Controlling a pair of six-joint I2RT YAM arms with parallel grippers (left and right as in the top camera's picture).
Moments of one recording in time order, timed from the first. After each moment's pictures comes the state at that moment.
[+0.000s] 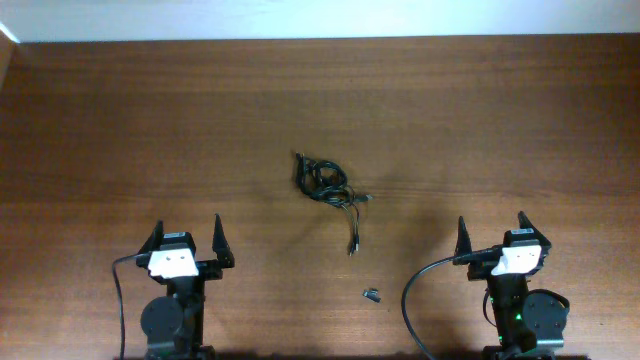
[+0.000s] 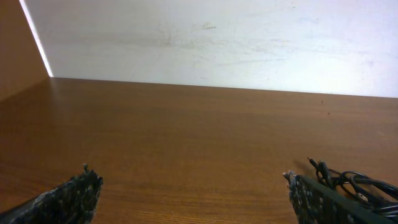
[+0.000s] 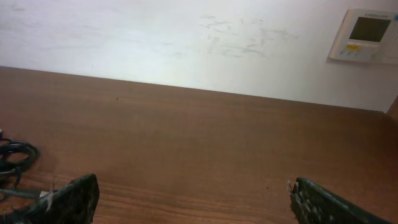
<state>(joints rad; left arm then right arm) 0.09 0.01 0.01 -0.08 -0.01 -0.01 0.00 0.01 0.01 -0.07 -0.05 -0.09</state>
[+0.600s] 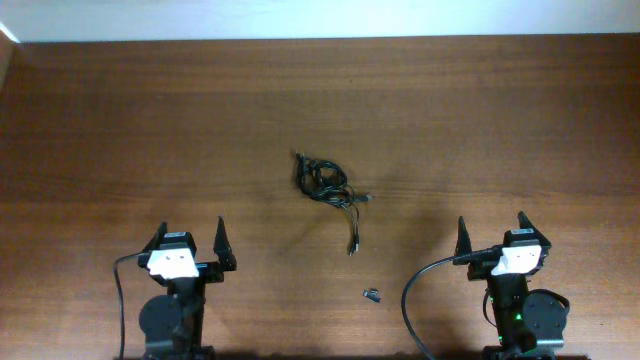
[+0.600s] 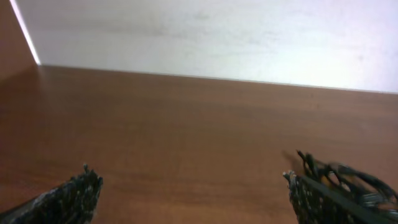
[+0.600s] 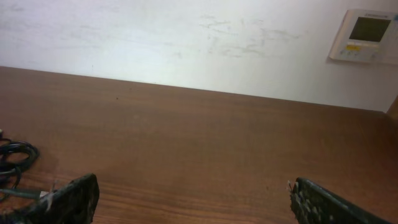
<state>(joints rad) 0.09 0.01 0.06 -0.17 0.02 -0.05 0.00 0.01 0.01 -0.07 -0.05 -0.09</state>
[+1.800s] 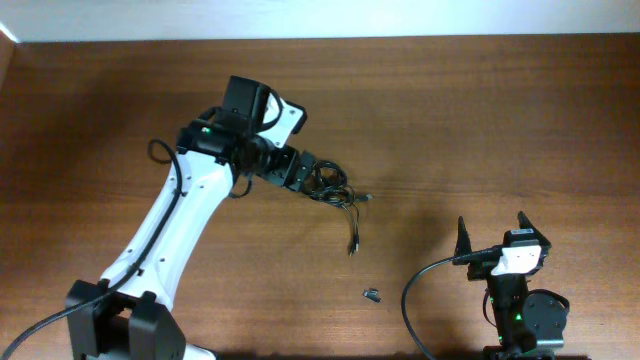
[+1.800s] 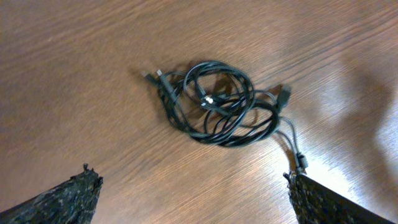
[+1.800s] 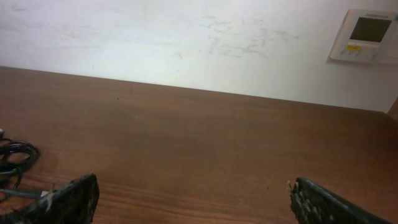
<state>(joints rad) -0.28 1.63 1.39 -0.90 0.22 0.16 0.00 0.01 0.01 -0.07 -0.05 -0.09</state>
